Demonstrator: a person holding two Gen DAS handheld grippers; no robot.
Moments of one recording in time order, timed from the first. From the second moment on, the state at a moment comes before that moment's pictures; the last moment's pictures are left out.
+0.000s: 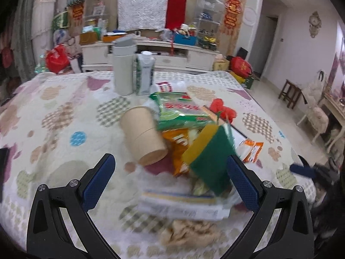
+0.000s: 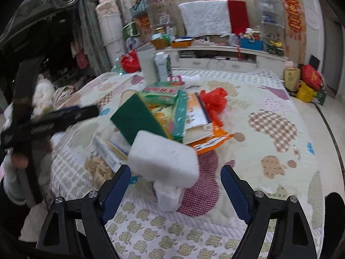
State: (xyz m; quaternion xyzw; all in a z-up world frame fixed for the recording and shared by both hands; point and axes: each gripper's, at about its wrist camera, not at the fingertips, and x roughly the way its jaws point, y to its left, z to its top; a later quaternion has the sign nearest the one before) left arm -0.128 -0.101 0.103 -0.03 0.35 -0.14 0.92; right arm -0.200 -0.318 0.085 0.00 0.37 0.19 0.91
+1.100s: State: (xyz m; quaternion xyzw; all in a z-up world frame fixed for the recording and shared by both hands) left arm -0.134 -0.111 0.147 0.00 0.35 -0.19 0.92; right arm -0.153 -0.319 0.051 0.03 0.41 0.22 0.89
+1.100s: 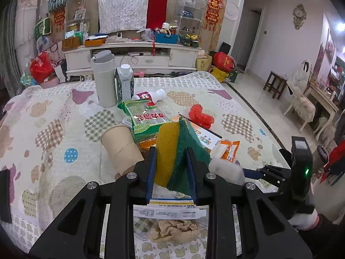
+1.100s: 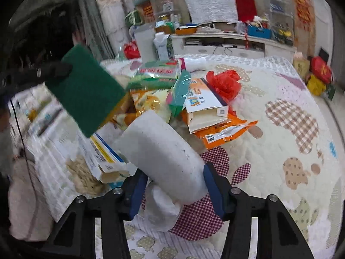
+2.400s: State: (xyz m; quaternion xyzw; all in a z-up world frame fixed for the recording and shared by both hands) left arm -0.145 -0.196 0.143 0.03 0.36 -0.24 0.90; right arm -0.178 -0.418 0.072 0.14 0.38 0.14 0.90
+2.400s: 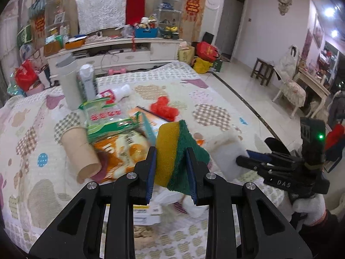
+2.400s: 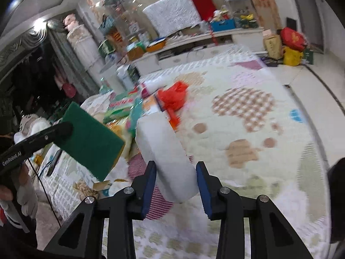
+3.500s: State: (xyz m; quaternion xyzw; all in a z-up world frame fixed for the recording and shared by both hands) left arm -0.163 -0.463 0.116 0.11 0.37 -0.39 0.83; right arm -0.289 -0.650 0.064 0.19 0.36 -0.12 0.91
